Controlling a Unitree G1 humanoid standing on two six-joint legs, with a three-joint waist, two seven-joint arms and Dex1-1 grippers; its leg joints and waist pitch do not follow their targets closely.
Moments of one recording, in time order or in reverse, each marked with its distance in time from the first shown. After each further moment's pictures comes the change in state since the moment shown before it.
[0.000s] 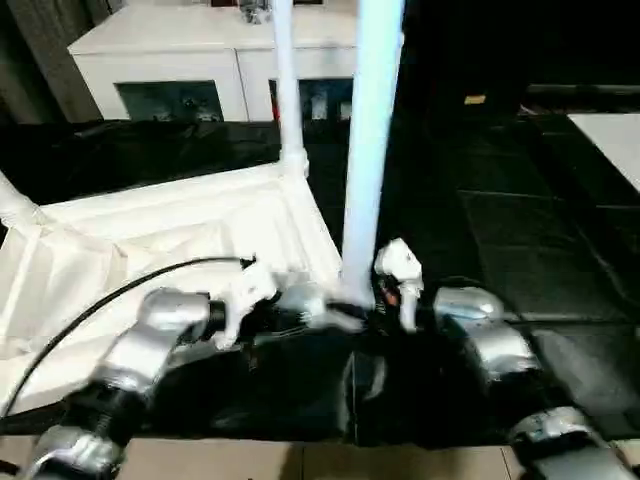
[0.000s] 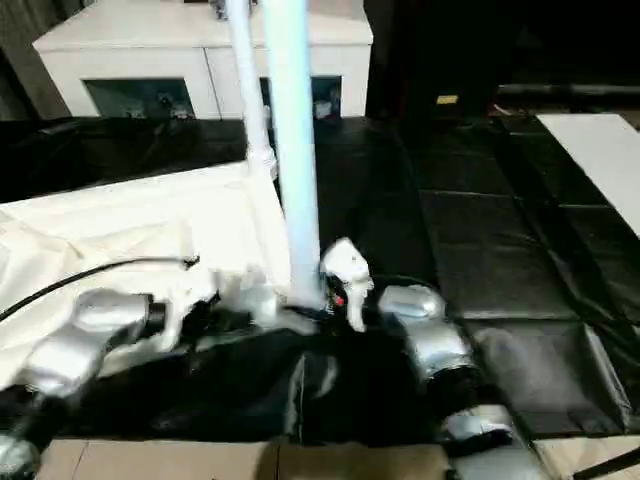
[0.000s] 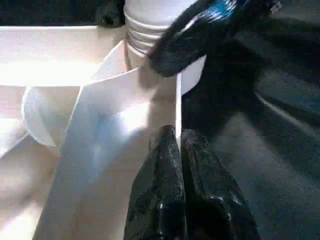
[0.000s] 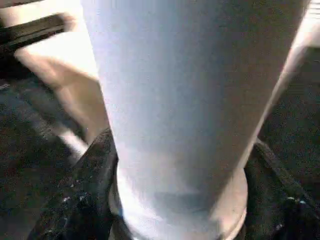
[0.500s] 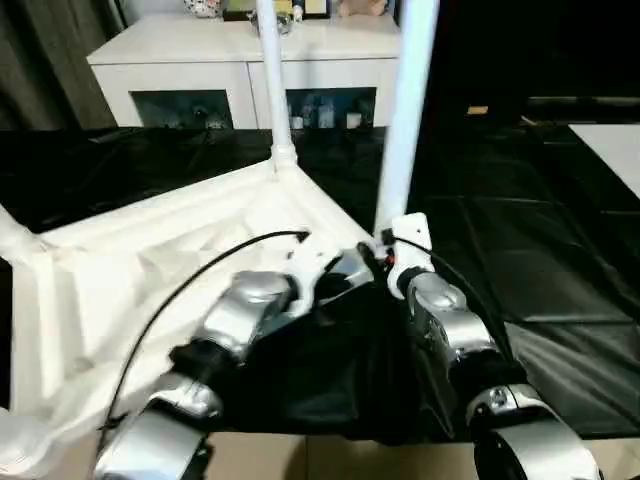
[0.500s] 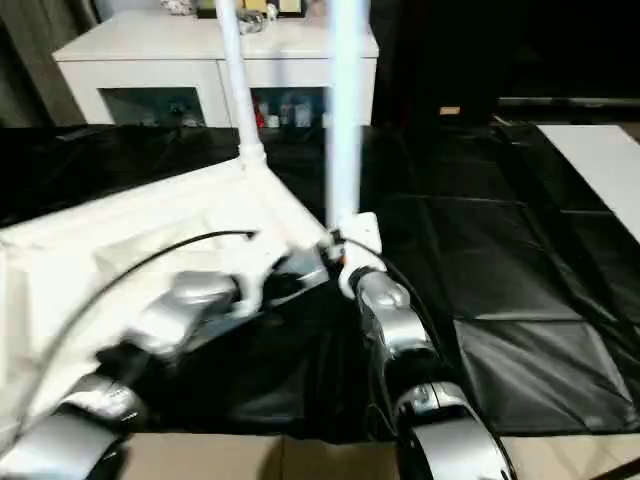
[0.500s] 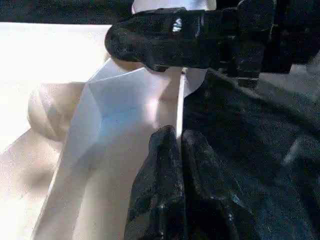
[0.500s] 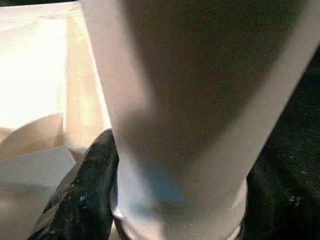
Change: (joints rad) left arm -0.248 -0.318 0.013 0.335 0.054 0.084 0.360; right arm -0.137 0.137 -0.138 0.187 -0.062 0.054 -0.691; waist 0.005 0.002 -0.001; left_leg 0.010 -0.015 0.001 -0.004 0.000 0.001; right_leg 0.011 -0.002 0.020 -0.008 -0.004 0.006
